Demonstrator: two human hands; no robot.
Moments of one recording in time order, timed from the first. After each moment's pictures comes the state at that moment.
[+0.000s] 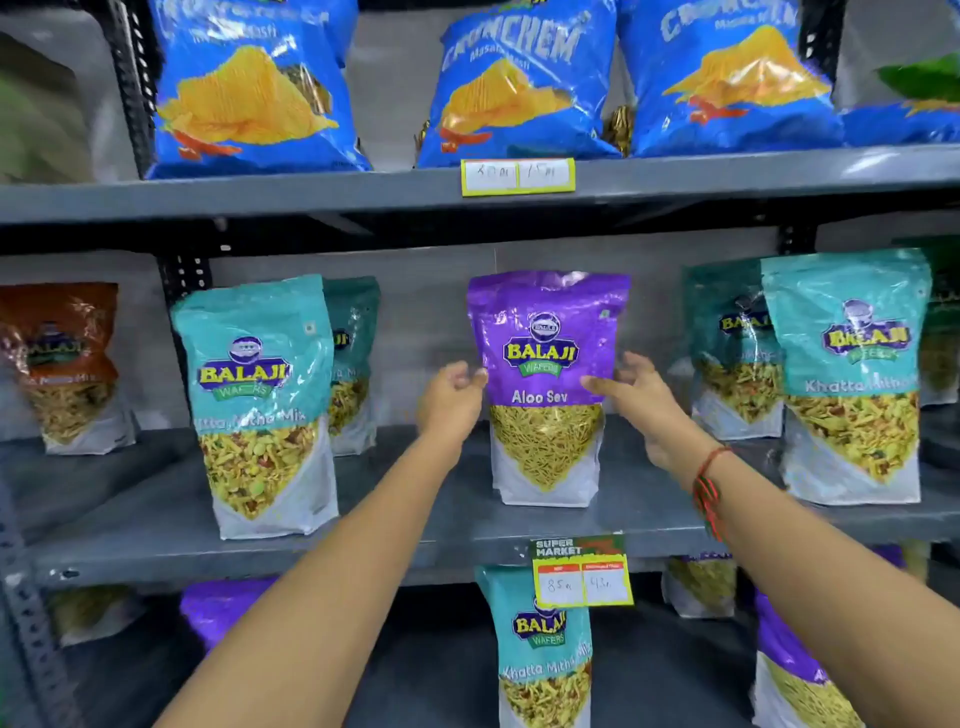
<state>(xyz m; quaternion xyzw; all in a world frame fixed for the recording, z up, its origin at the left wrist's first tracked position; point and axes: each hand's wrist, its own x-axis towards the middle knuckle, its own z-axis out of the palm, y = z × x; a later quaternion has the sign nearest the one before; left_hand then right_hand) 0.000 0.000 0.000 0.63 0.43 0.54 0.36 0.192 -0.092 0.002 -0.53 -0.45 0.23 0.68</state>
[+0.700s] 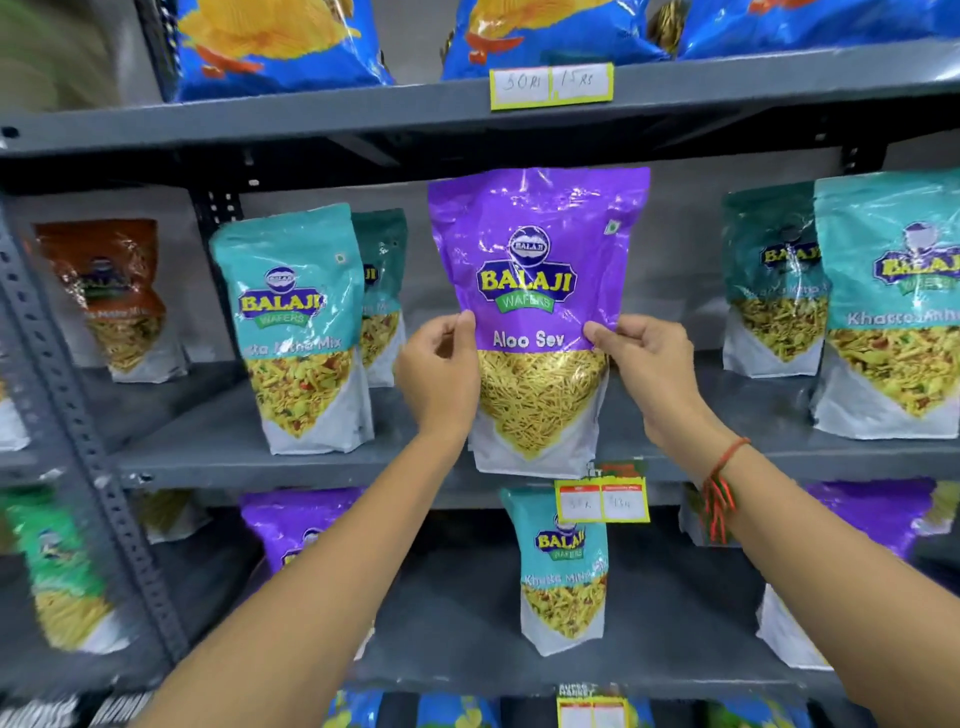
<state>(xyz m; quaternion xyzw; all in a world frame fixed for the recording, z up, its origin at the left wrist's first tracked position) -0.041 -0.072 -0.021 0.55 0.35 0.73 0.21 0.141 -0.125 -0.021 -0.47 -0.51 0.17 0.70</state>
